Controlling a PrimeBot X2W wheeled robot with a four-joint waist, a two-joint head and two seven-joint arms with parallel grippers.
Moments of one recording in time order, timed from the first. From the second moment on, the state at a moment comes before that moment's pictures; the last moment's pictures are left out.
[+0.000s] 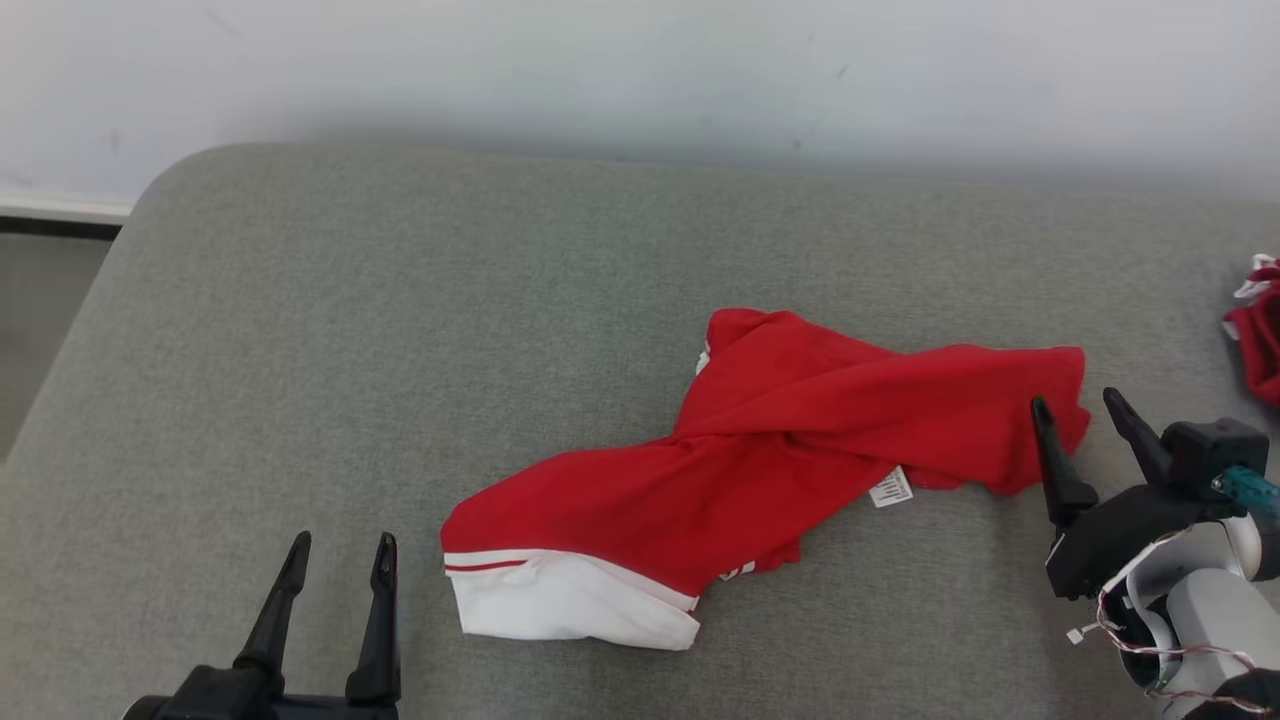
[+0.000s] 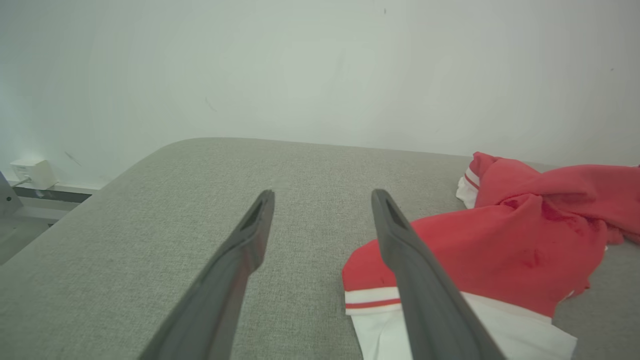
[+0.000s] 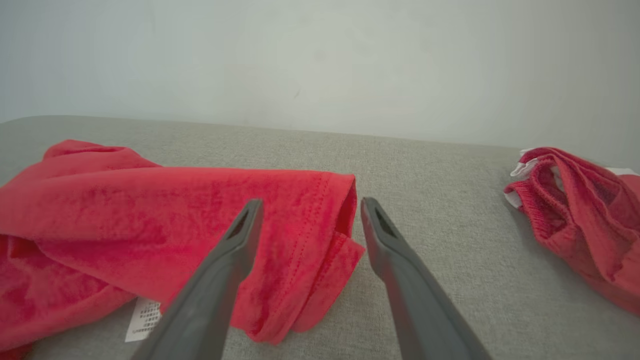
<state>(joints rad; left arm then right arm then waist) -0.01 0.11 -0.05 0.09 -0.21 -0.13 -0.26 -0.42 -0.33 0.15 0.62 0.34 0.13 -0.17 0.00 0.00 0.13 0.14</state>
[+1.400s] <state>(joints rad) 0.08 0.07 0.03 0.09 -0.20 -0.13 -0.26 -0.02 -0.33 0.05 -0.15 0.44 0.13 -0.07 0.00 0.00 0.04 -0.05</state>
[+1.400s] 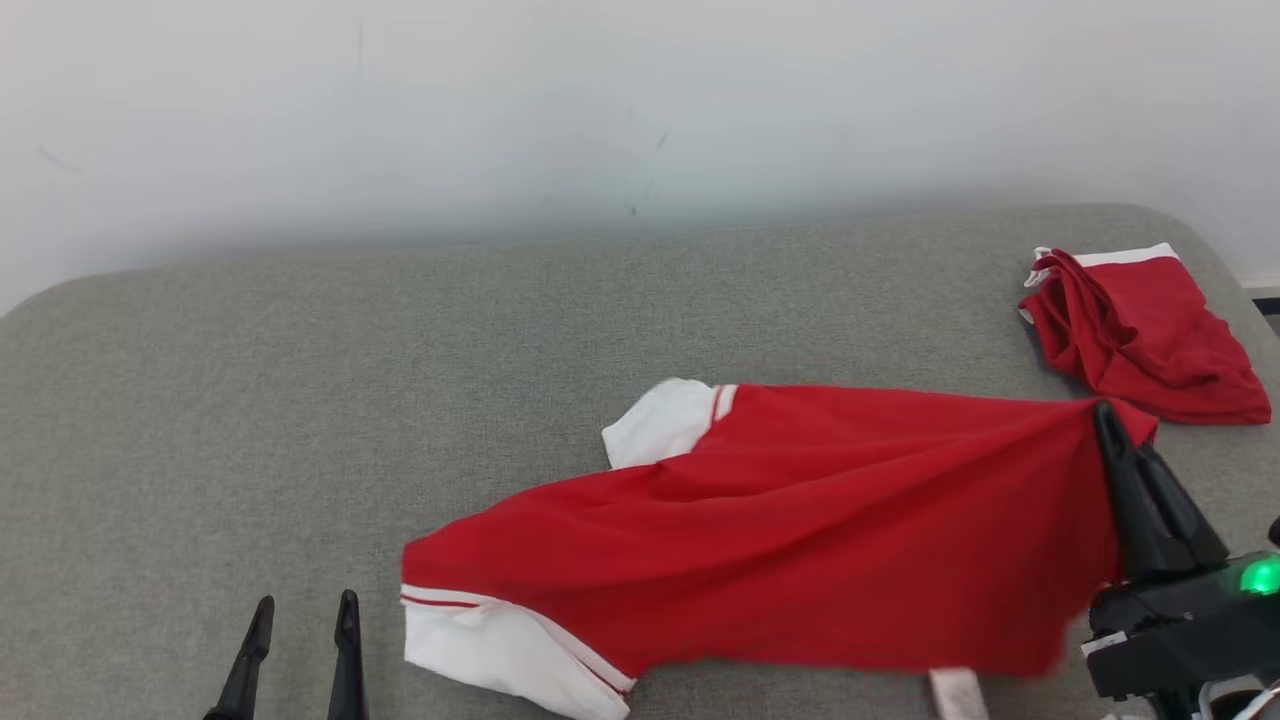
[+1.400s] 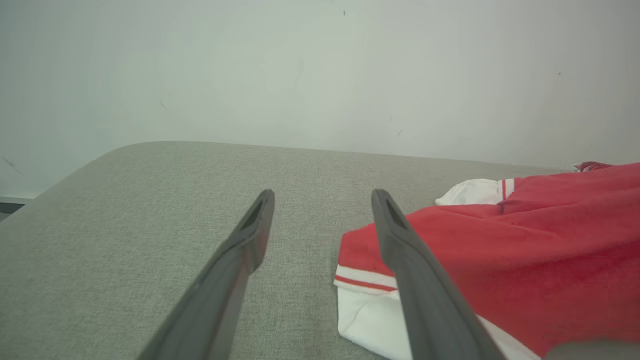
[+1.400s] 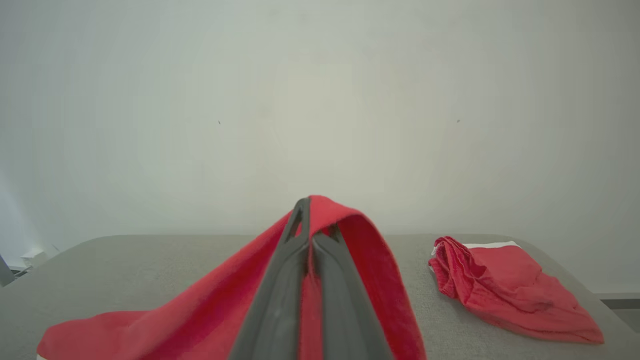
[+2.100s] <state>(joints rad) 0.04 0.06 -0.01 0.11 -0.20 -0.13 -0.26 -0.34 -0.41 0.10 0.16 0.38 0.13 -0.02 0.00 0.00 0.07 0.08</state>
